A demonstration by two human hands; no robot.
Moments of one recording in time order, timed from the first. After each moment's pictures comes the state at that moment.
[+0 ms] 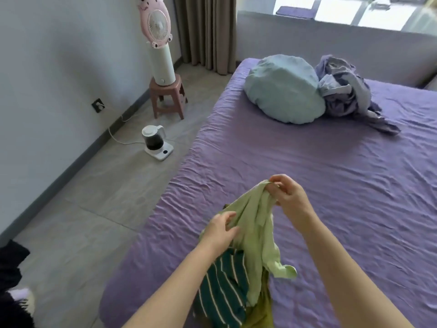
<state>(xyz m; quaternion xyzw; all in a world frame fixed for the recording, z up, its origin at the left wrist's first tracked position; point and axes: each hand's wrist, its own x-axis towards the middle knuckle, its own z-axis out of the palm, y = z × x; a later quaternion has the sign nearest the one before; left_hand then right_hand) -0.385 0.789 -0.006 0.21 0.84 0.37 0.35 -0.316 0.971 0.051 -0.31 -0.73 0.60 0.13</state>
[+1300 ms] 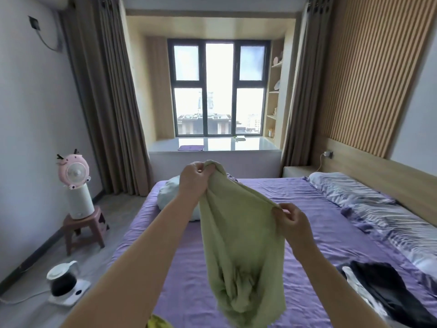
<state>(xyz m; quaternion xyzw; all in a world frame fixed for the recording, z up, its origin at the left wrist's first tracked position) -0.243 0.968 0.347 0.39 0.68 0.62 0.10 -0.032 1.063 0.253 -0.39 -0.67 0.42 0.47</state>
